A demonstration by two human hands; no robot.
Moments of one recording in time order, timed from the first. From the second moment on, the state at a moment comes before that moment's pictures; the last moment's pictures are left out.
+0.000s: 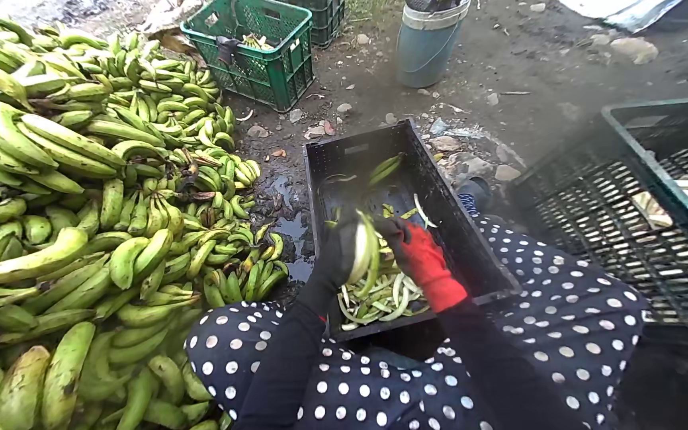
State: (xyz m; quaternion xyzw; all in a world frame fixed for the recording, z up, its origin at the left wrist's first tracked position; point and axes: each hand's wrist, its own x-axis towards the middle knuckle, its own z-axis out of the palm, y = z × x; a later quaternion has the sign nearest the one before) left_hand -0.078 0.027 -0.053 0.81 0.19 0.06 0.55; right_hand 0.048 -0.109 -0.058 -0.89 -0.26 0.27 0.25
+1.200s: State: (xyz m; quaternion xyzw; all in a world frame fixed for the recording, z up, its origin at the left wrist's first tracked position) left_hand -0.058 0.027 -0.053 0.41 0.22 0.19 0.86; right_hand 0.049 -0.145 -0.084 -0.84 -0.37 0.21 0.35
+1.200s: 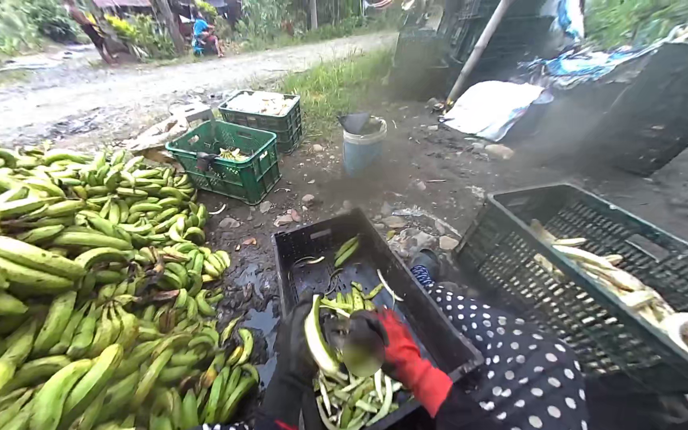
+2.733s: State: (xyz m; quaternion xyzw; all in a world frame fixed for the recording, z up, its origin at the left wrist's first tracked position) left_hand -0.074 0.038 -0.056 0.55 0.23 0.18 0.78; right_hand 0.045 -0.141 -0.095 -0.78 -0.49 0.22 0.32
